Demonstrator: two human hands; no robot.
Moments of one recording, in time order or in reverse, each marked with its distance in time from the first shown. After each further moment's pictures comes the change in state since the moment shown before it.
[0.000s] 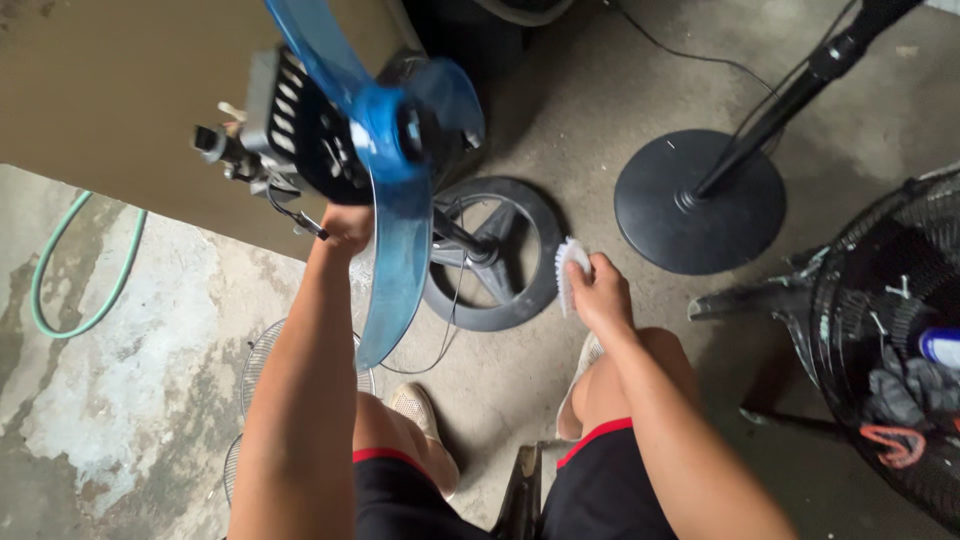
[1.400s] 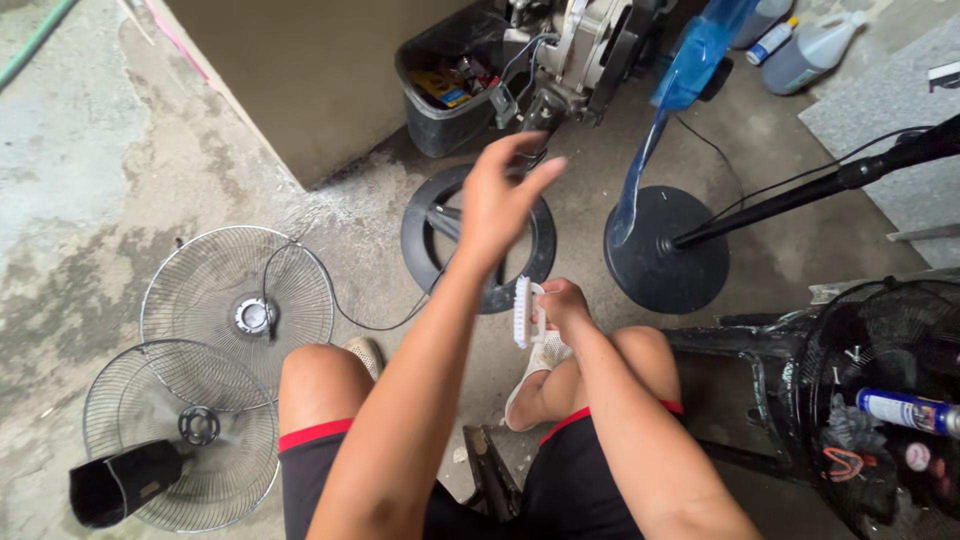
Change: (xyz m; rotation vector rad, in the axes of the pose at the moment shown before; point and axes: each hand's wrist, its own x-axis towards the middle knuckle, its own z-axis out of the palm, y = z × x) left_hand -0.126 0.080 0.104 0.116 0.460 0.338; right_hand 0.015 0.079 0.102 0.012 -0.255 0.260
